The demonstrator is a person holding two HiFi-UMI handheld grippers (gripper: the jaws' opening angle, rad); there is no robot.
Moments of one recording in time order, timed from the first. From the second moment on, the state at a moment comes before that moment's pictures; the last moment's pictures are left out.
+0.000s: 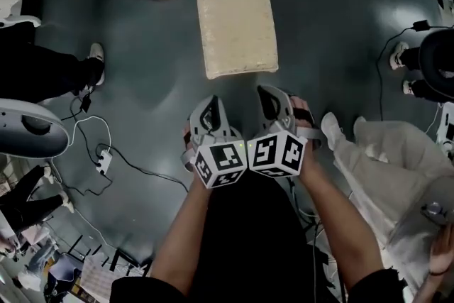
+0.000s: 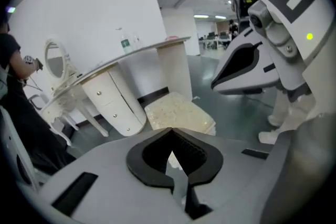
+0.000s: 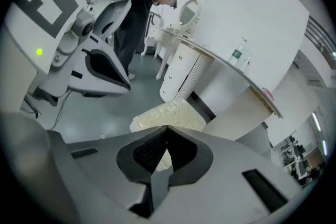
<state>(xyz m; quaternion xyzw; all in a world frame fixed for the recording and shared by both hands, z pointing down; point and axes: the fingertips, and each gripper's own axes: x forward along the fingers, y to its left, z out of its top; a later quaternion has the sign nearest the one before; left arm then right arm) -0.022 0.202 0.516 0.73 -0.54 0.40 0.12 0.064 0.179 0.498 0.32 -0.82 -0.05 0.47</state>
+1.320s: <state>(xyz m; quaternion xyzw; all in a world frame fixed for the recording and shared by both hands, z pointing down) -0.004 0.235 0.159 0.78 -0.61 0.11 0.07 0.104 0.216 0.148 0.47 -0.86 0.03 0.16</state>
